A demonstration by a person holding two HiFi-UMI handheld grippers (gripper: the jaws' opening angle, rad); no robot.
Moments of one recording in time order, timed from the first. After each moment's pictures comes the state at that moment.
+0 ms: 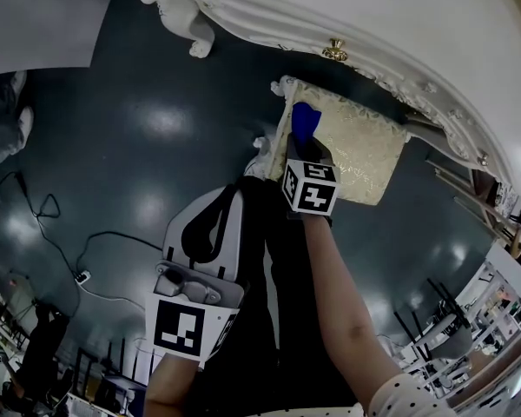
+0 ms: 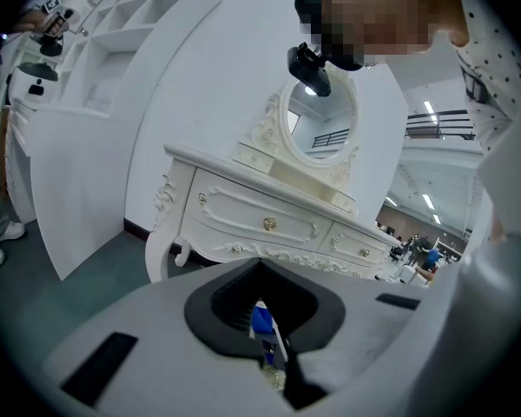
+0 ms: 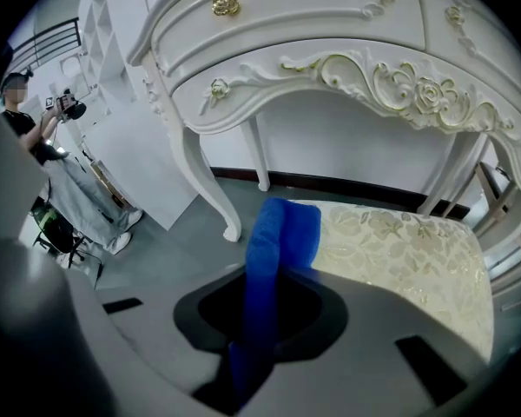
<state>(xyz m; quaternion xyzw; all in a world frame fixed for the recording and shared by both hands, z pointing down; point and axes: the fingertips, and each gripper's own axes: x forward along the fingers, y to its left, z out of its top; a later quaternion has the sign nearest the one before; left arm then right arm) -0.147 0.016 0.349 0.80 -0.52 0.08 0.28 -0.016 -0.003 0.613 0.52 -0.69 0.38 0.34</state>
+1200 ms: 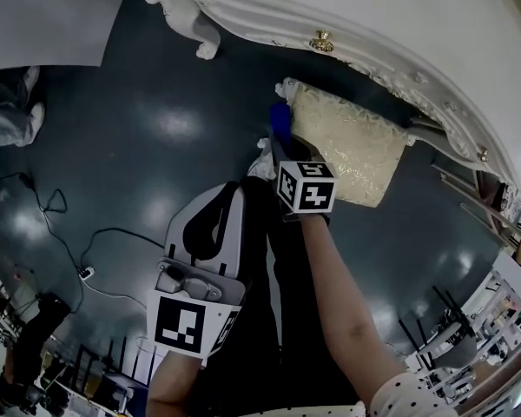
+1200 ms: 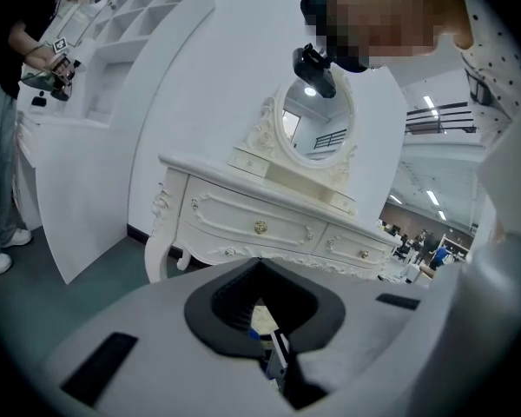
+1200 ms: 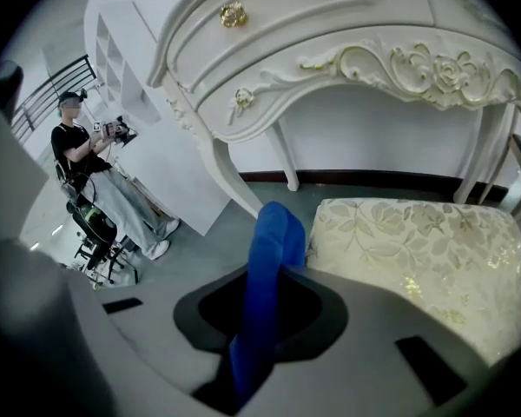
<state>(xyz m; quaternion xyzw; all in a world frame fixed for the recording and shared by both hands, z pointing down) -0.130 0.026 0.333 0.80 -0.53 0.09 0.27 -0.052 0.007 0.597 0.44 -0.74 0.43 0.28</state>
